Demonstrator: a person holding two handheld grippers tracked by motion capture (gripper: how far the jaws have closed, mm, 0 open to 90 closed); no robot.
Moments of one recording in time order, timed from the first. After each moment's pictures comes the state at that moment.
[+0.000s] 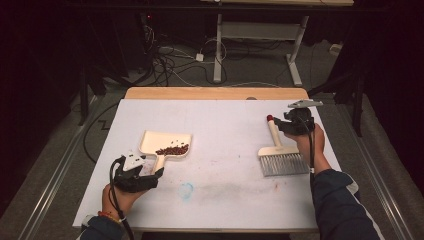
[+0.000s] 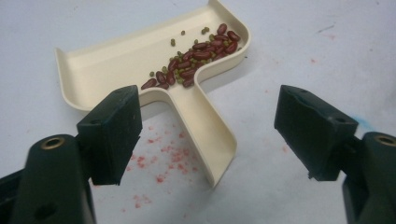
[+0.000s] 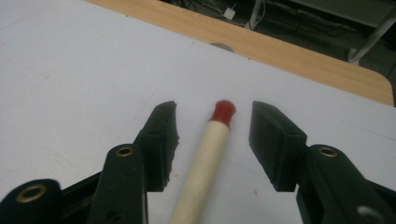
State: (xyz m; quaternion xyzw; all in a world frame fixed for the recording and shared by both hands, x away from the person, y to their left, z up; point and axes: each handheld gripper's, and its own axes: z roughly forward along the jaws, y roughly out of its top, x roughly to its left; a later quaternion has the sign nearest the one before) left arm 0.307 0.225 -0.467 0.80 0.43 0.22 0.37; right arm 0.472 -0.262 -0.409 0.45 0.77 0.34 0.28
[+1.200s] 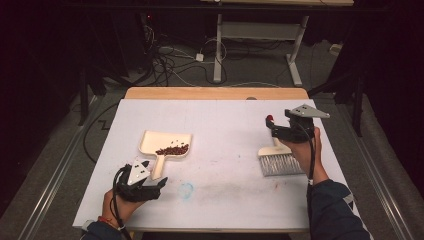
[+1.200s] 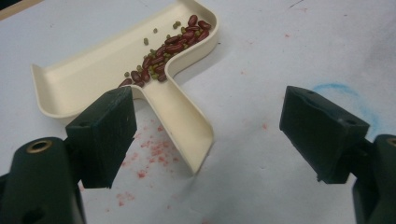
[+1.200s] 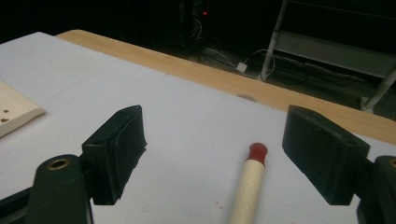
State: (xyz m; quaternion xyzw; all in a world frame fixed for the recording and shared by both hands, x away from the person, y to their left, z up) left arm 0.293 0.216 -0.477 0.82 0.37 0.24 0.36; right arm 0.432 -0.246 -0.396 0.41 0.73 0.44 0.31
